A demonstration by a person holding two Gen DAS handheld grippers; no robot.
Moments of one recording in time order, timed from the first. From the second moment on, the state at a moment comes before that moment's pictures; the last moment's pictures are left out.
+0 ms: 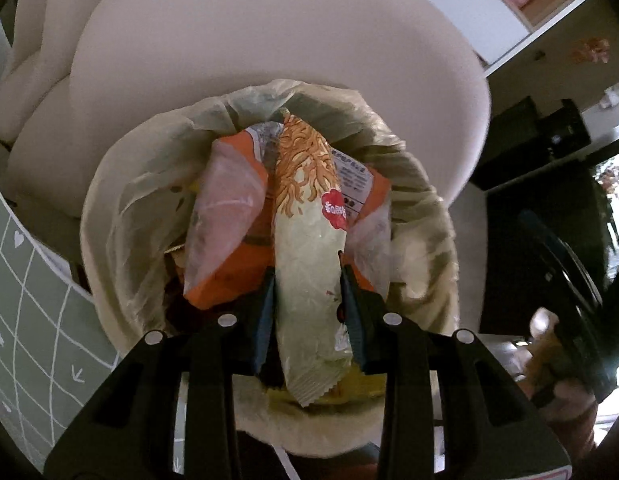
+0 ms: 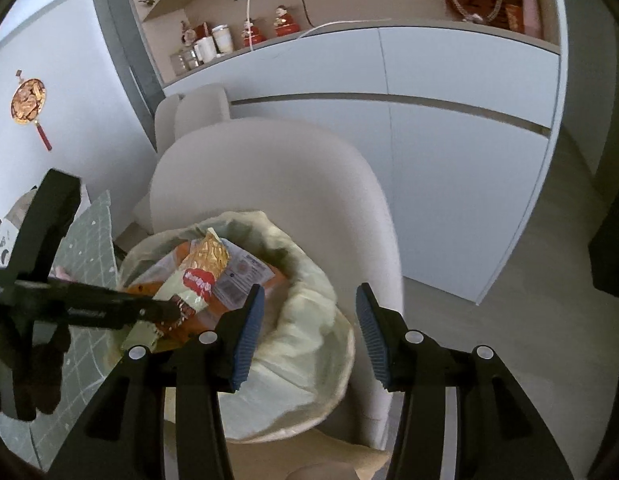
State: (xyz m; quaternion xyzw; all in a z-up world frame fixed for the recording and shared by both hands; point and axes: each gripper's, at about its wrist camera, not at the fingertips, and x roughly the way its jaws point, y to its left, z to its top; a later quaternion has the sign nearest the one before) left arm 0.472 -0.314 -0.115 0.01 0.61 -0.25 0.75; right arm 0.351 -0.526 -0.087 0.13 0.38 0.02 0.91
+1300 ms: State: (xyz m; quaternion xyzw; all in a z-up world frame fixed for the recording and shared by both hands) left arm 0.109 0.005 0.020 0.02 0.27 0.01 0.96; right arm 0.119 -0.244 -0.025 0.07 0.31 0.13 0.94
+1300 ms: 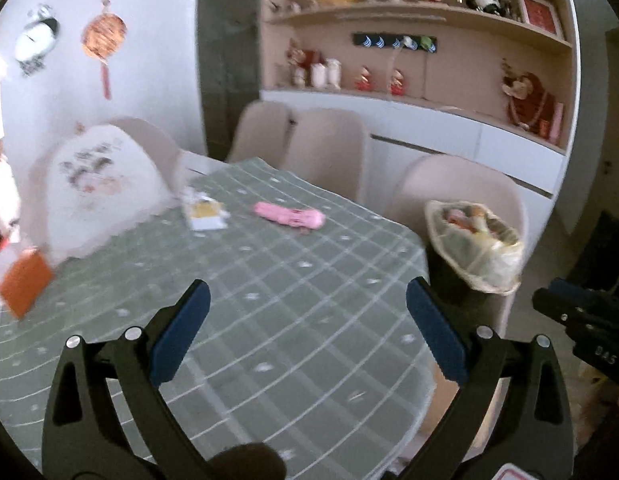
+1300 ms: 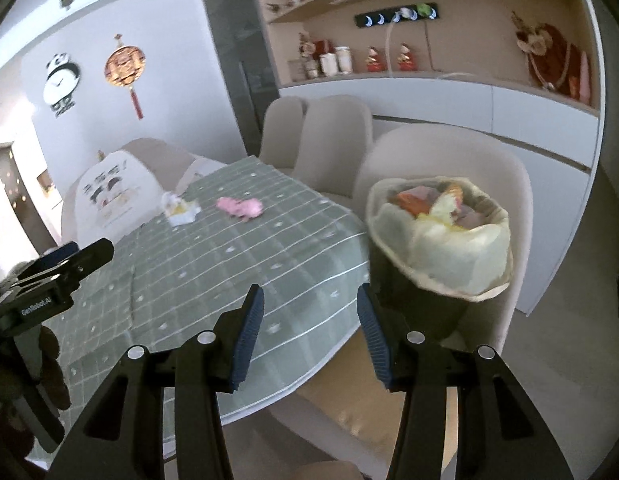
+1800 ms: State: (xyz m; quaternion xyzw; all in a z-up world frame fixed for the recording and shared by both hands) left arm 0.039 0.013 0.028 0.03 0.25 0.01 0.97; right arm 0.050 -0.190 -0.016 0.04 0.28 0.11 0.95
